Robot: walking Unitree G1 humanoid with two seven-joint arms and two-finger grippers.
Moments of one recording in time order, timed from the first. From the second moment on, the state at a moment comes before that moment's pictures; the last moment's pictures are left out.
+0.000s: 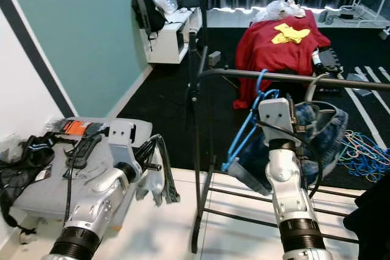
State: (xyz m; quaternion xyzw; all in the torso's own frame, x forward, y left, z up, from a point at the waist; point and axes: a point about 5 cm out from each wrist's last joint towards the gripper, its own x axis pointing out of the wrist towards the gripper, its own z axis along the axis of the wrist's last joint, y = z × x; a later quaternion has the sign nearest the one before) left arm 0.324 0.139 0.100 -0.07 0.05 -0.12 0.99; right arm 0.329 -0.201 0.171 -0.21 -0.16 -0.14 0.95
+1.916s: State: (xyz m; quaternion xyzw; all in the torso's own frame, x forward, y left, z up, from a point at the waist) left arm 0.323 0.138 0.108 -0.06 0.03 -0.16 0.98; right arm 0.361 -0.204 0.162 -0.10 -0.07 -0.14 0.98
